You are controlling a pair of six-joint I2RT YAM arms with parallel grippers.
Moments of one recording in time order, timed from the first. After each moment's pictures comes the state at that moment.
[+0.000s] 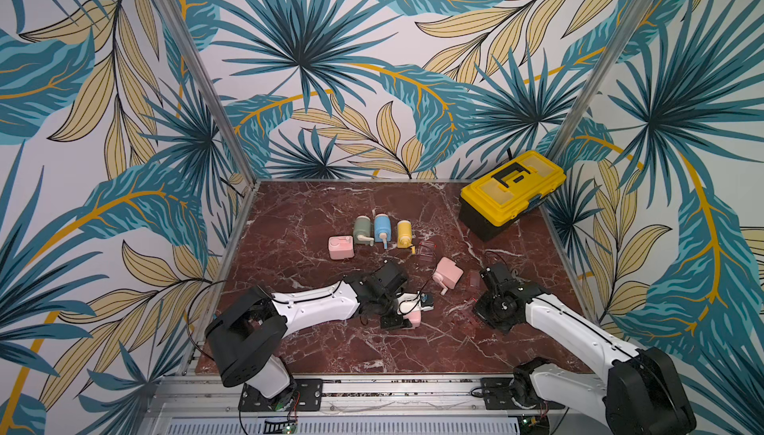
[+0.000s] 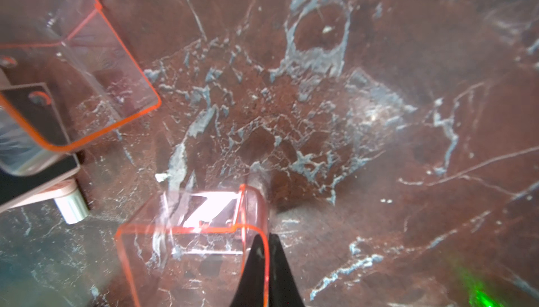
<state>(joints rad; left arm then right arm) -0.92 1.55 0.87 -0.33 0.30 0.52 0.32 1.15 0.57 -0.78 0.03 1.09</state>
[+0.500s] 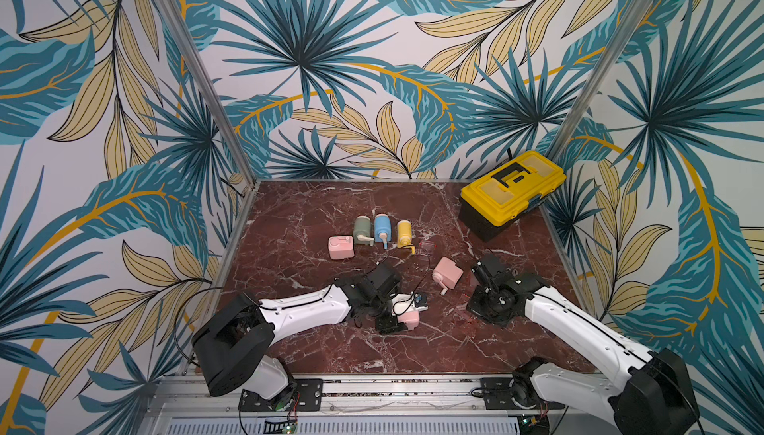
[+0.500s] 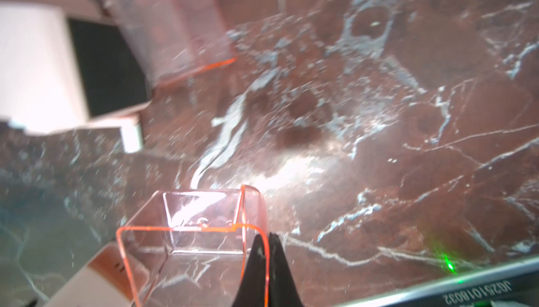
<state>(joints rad) -0.89 1.49 0.82 -0.32 0.30 0.51 0.49 1.14 0.75 -0.97 0.05 1.04</state>
